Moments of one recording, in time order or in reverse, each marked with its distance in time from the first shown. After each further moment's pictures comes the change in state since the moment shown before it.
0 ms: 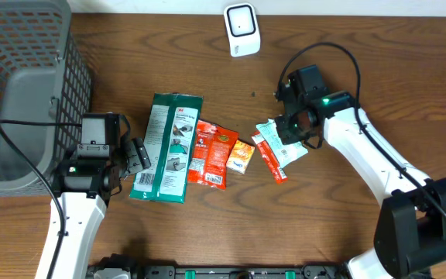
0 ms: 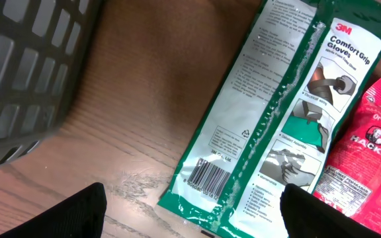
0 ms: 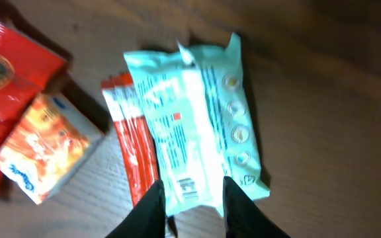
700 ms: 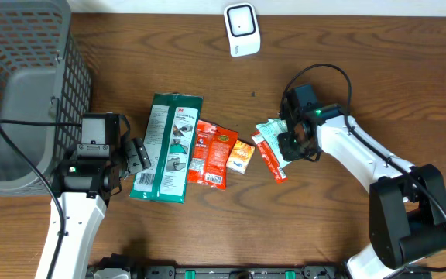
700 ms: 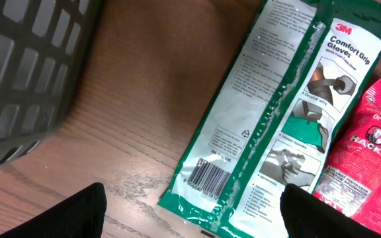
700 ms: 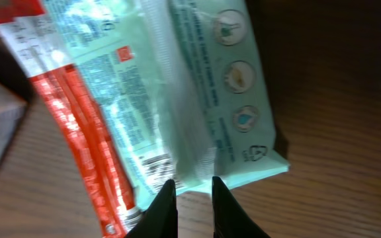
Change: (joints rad) left arm 0.000 0.000 0.000 0.000 0.000 0.000; right arm 0.000 0.049 -0.126 0.037 0.037 0.072
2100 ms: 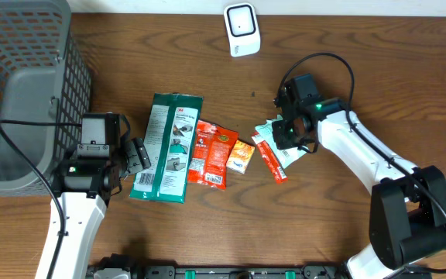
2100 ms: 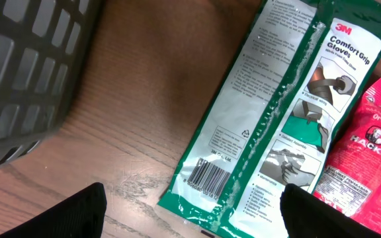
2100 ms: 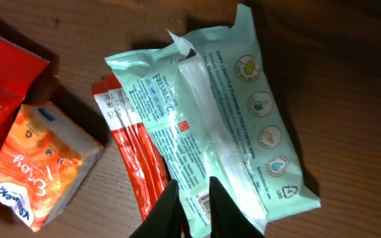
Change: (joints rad) left arm 0.000 0.000 0.000 0.000 0.000 0.000; right arm 0.006 0.000 0.050 0.071 -0.084 0.037
